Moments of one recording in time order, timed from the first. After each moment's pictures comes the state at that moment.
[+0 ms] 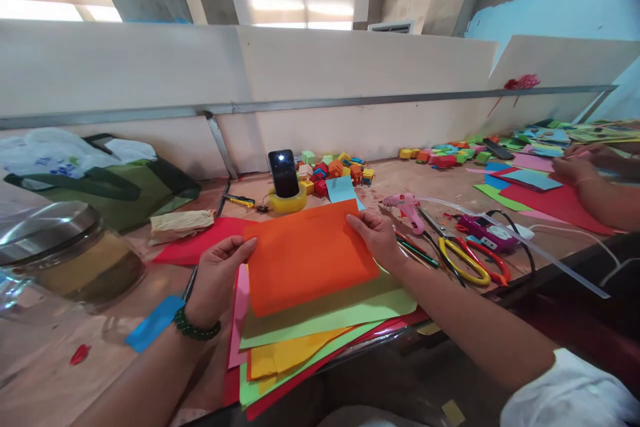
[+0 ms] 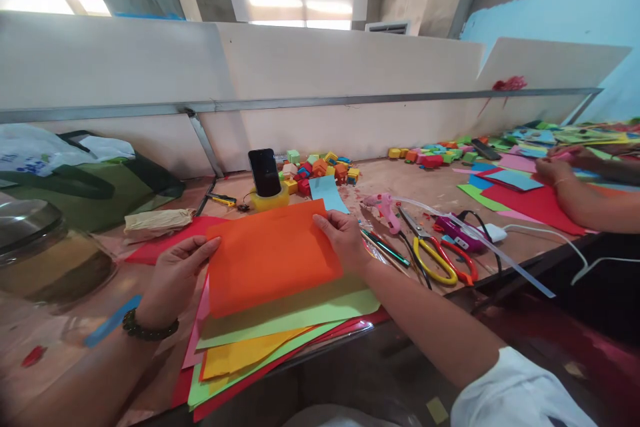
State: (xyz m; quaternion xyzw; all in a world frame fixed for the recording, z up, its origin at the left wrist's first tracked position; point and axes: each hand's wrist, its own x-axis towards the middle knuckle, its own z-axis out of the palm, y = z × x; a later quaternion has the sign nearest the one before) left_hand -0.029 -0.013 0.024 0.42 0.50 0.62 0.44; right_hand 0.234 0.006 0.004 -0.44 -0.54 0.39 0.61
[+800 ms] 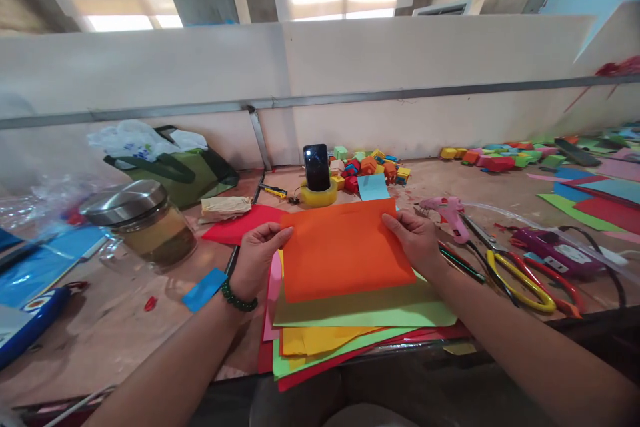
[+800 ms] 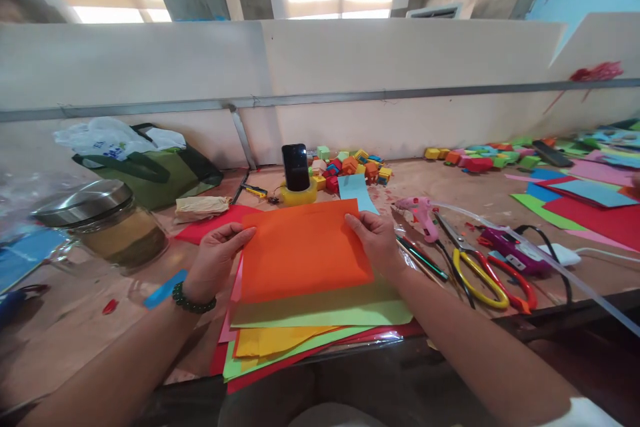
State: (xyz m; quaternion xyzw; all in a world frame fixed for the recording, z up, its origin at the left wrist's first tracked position) left_hand -0.026 -0.021 0.034 0.42 0.48 0.62 0.46; right_hand 0.233 0.002 0.007 -0.45 -0.54 0.38 0.60
